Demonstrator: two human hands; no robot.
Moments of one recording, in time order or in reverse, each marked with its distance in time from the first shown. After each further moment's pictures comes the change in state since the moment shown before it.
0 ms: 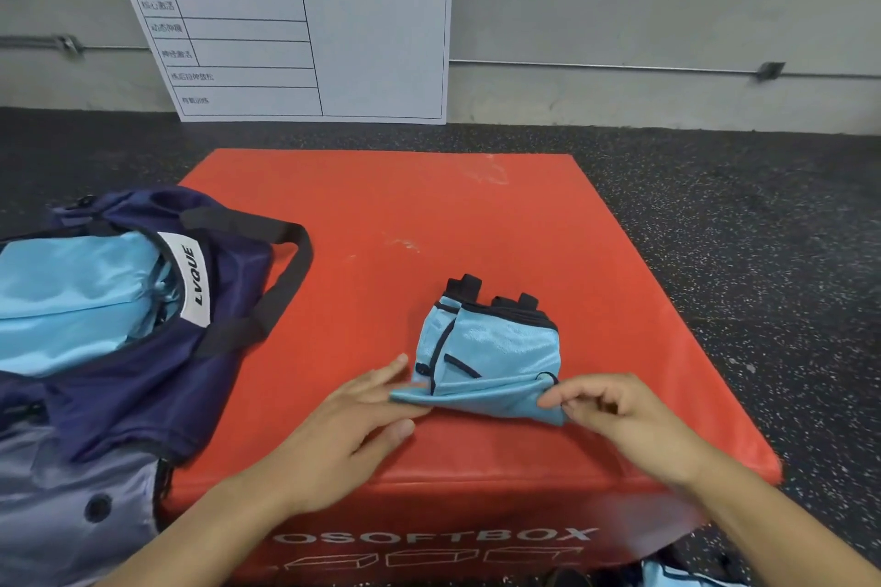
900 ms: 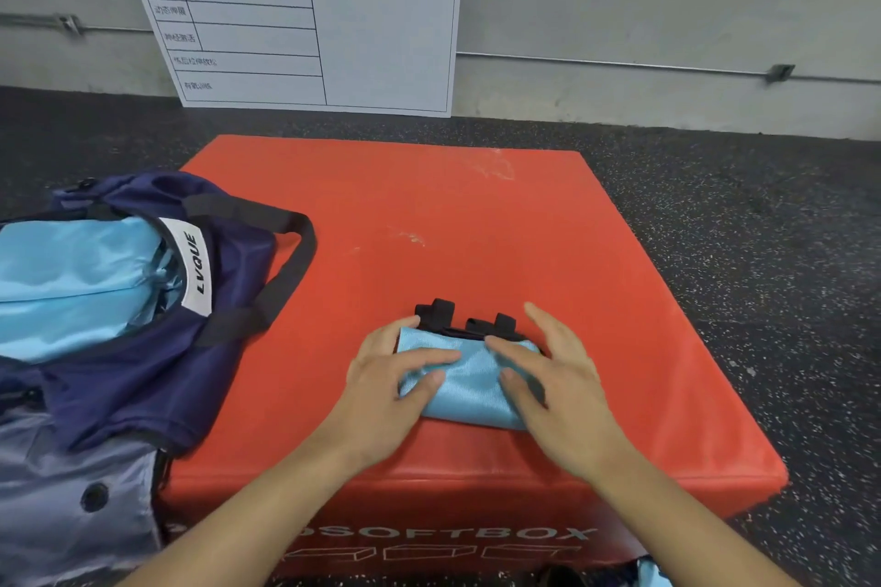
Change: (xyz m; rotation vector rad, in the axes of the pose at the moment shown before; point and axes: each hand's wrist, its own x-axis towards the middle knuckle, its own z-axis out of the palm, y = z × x) left_hand 0.041 0.011 0.018 -0.268 0.303 -0.267; right_hand 0.036 -0.011 0.059 -0.618 0.303 -0.175
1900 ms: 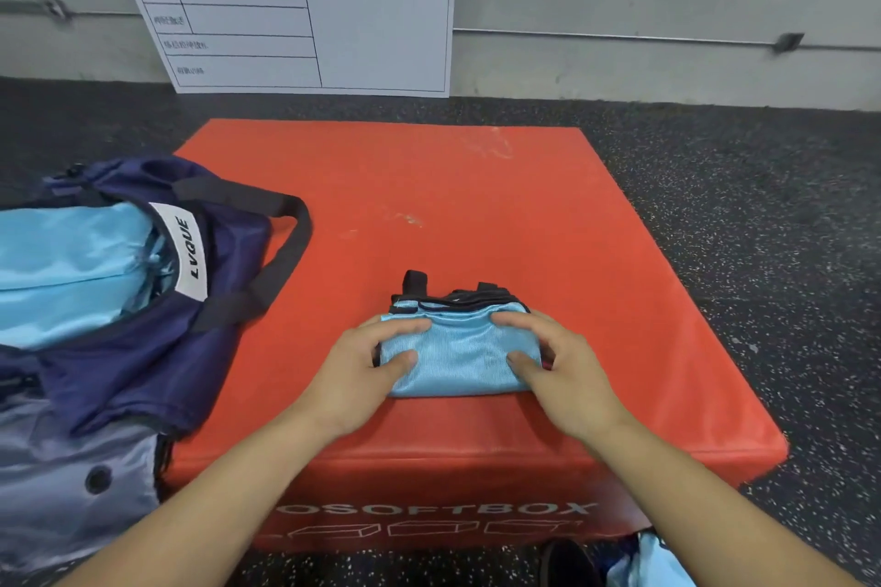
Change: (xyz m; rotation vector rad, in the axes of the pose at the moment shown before) left_hand 0.004 -0.010 -0.012 -0.185 -0.009 -0.082; right_hand 0.004 -0.002 -0.002 0.499 -0.053 0.188
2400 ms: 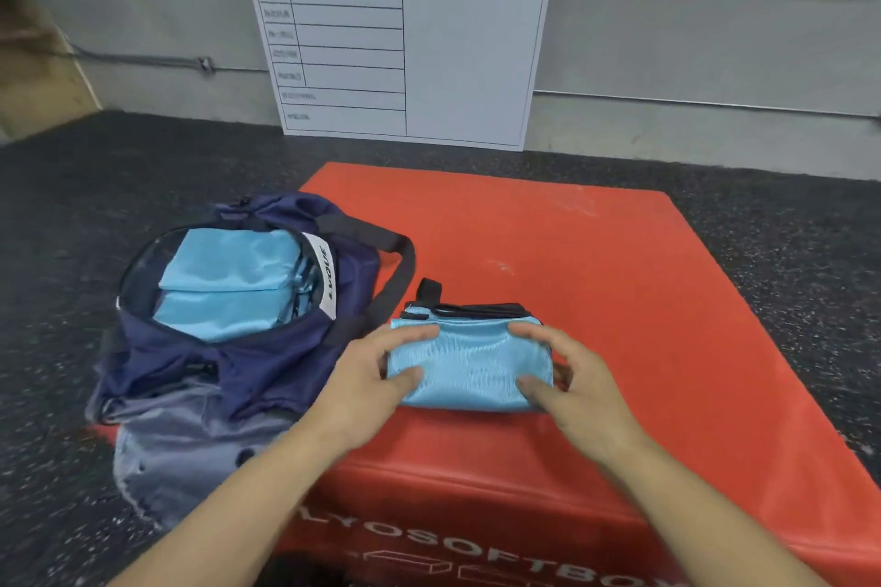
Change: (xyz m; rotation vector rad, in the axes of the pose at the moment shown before) left_hand -0.043 -0.002 -0.094 -0.091 0.198 -0.014; right_hand 0.021 -0.073 0.062 0.214 -0.108 -0.111
